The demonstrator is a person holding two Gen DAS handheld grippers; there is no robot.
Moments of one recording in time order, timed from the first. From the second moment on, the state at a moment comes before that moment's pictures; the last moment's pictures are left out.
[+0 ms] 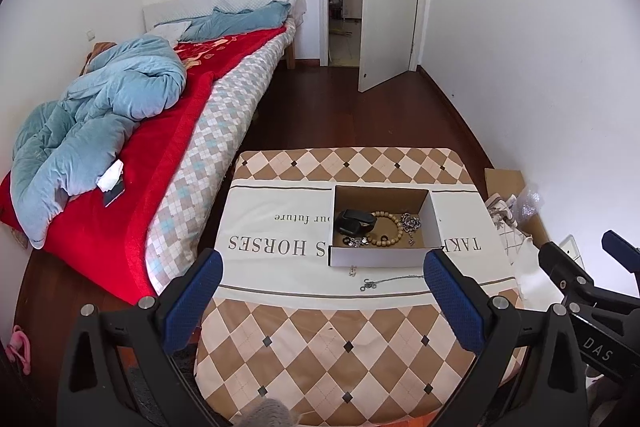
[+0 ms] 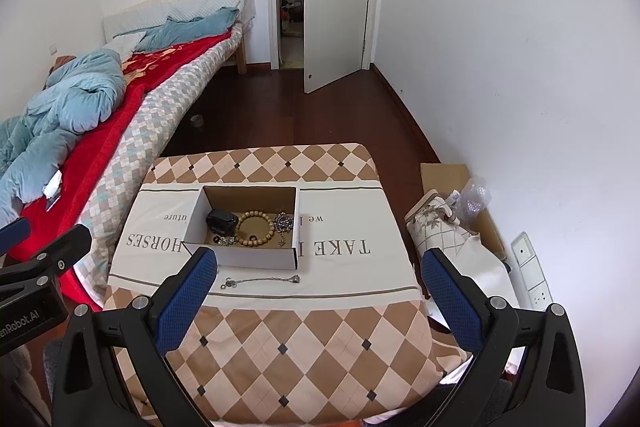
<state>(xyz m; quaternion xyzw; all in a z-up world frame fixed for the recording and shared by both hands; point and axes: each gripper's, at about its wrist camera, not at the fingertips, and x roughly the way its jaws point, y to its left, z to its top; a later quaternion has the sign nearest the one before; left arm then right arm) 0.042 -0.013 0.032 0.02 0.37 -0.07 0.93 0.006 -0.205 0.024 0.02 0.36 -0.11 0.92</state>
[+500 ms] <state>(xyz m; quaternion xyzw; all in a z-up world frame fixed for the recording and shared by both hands) 0.090 0.000 -0.036 0.06 0.39 0.05 0.92 0.058 -0.244 -0.054 0.08 0.40 -0.11 0.91</state>
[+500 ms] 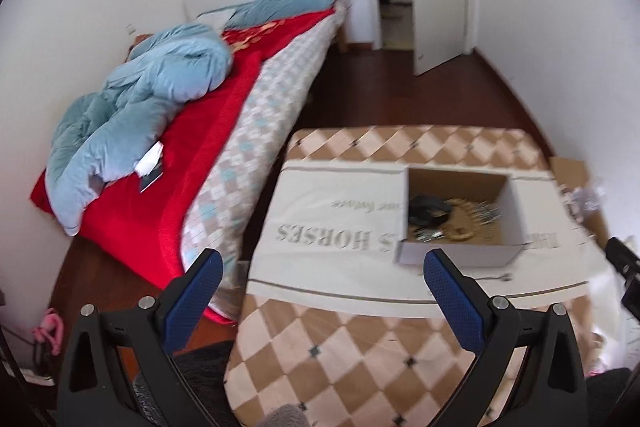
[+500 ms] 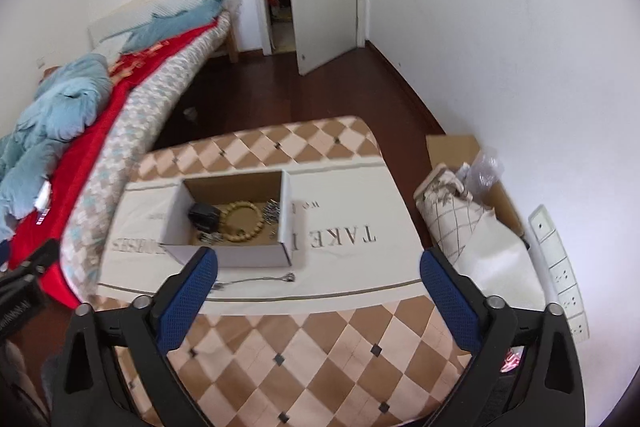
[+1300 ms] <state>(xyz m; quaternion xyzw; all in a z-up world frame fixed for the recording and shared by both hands) 0.158 0.000 -0.146 0.09 0.50 0.07 0.86 0.128 -0.241 -0.233 0.11 0.47 -0.10 0.87</state>
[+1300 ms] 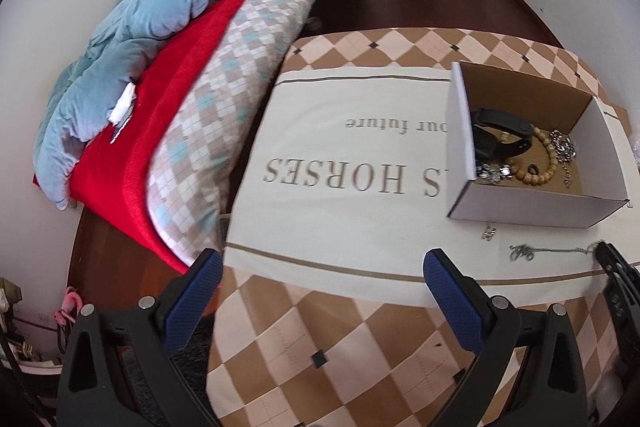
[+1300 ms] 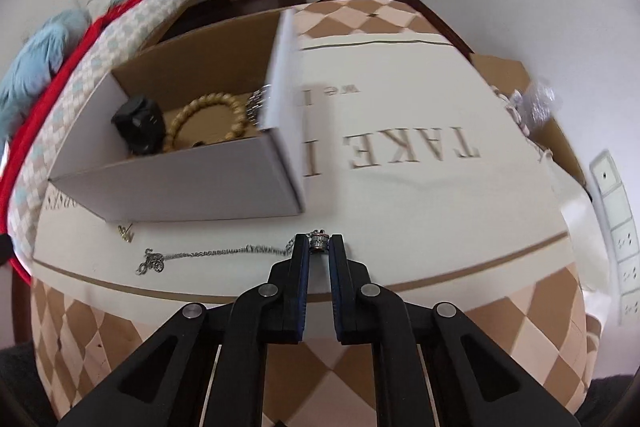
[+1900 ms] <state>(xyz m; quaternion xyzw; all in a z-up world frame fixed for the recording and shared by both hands) 0.195 -0.087 -0.212 0.08 0.56 -0.06 0.82 0.082 -0.326 -0.215 0.14 0.47 -0.15 0.86</state>
